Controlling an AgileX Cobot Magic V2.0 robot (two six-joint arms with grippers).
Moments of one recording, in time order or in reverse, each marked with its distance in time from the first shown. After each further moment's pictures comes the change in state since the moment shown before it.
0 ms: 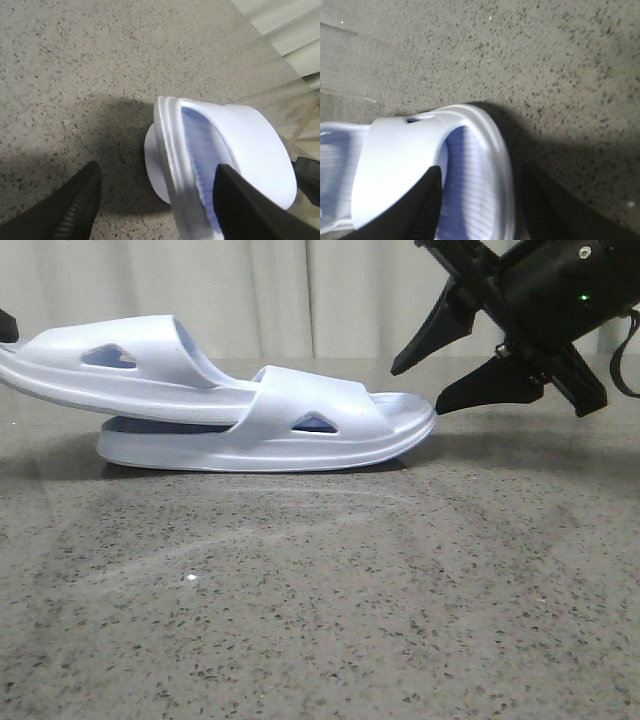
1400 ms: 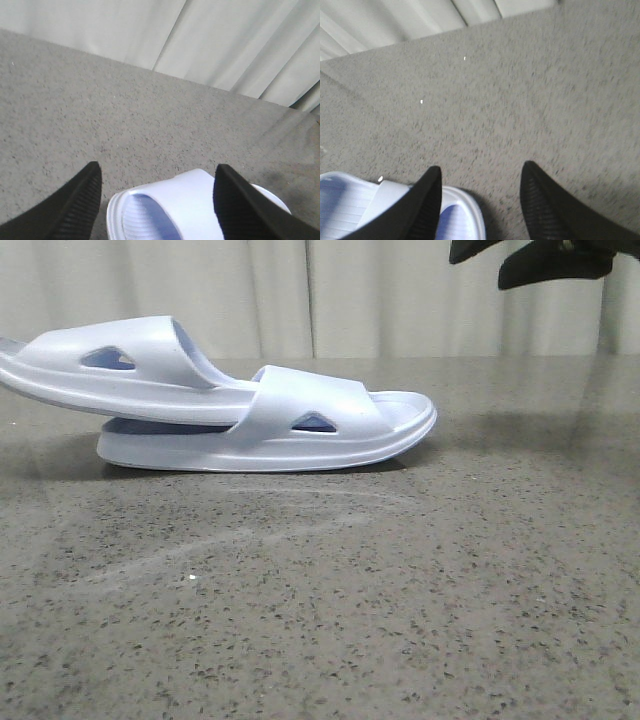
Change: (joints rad) left arm 0.000 -0.225 0.000 -0.223 -0.092 0.458; right arm 0.000 -0.206 0.000 -0.051 -0.244 -0.263
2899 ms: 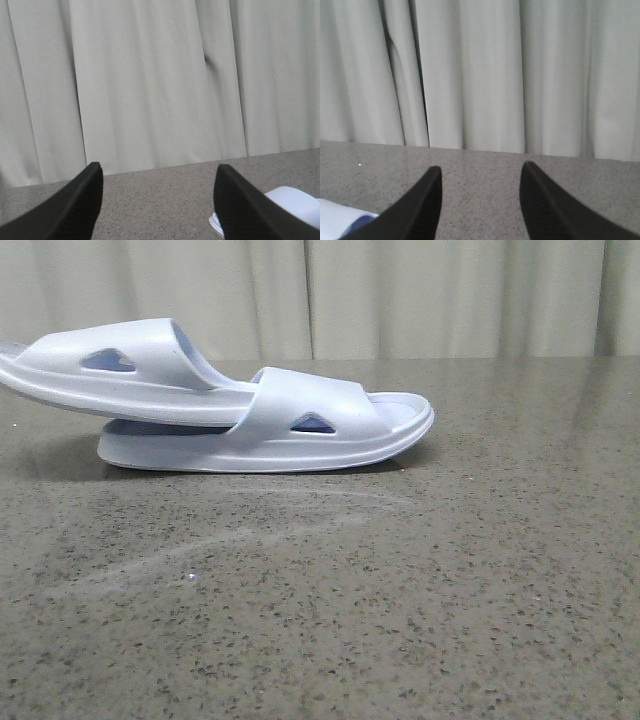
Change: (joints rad) left arm 0.000 -0.901 0.363 0.131 -0.381 0.194; right arm 0.000 -0.951 0.596 -0.307 -0.357 -0.036
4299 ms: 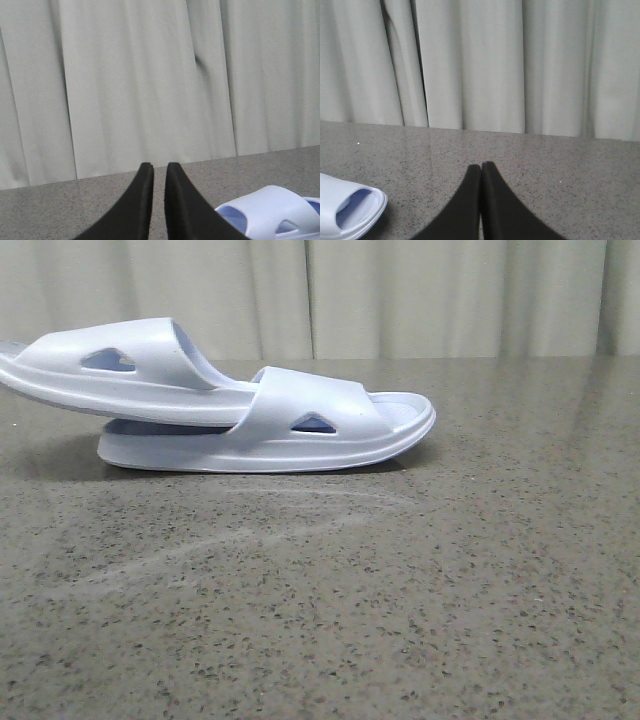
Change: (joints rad) left arm -0.033 0.000 0.000 -0.007 0.010 0.001; right arm 0.000 -0.027 0.063 0.000 0.000 0.000
